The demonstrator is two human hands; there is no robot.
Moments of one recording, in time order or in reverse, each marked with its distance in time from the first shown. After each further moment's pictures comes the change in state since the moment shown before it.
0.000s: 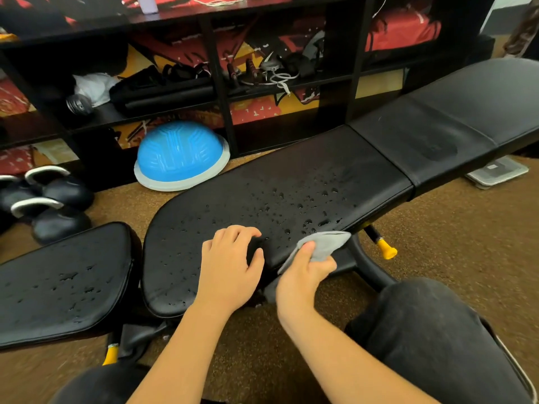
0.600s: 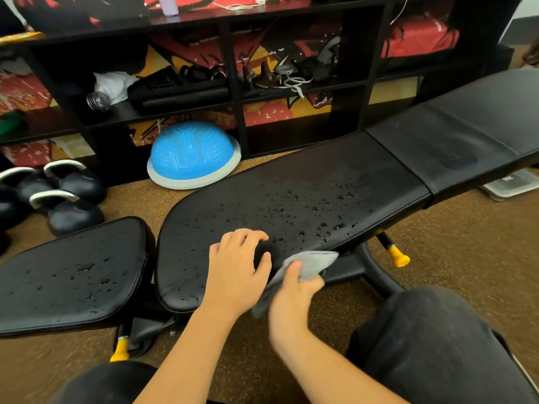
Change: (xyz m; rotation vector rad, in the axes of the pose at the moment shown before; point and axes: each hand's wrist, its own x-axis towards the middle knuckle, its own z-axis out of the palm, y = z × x) left_hand -0.009 -0.009 -0.004 -0.009 0.015 -0.016; right_hand -0.033 0.027 -0.001 -0.028 -0.162 0.141
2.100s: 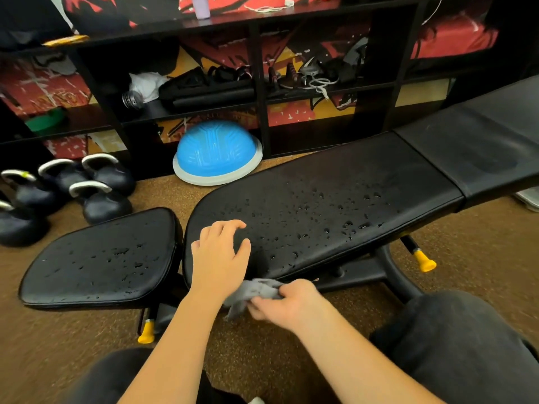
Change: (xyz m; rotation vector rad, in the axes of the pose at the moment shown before) left_hand -0.005 -0.054 -0.028 -0.028 0.057 -0.234; right_hand -0.015 -0.035 0.009 0.226 -0.229 1.069
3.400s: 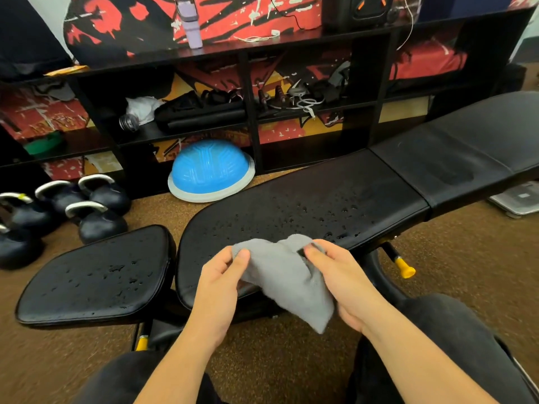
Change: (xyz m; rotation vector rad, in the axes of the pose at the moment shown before) left_hand -0.054 0.073 -0.047 -1.093 -0.140 -0.235; right_hand -0.106 -0.047 -0.025 -0.997 -0.134 -0.903
